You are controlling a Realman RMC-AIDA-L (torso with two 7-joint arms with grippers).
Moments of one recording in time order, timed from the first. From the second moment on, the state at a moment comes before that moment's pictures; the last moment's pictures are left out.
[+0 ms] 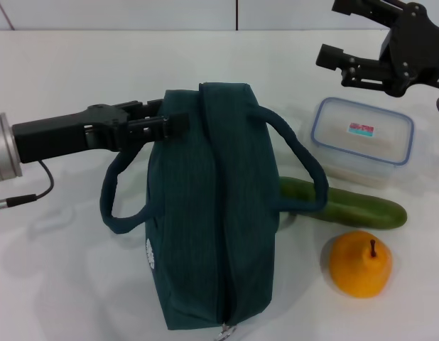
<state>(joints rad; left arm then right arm) -0.30 -2.09 0.97 1.00 1.65 1.55 -1.92 0.66 1.81 -1.71 -0.36 -0.60 -1.56 0.88</state>
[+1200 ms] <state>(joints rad) -0.37 -2.09 0.99 0.91 1.66 1.51 -1.77 0.44 1.82 -1.71 -0.25 -0.79 -1.66 0.91</state>
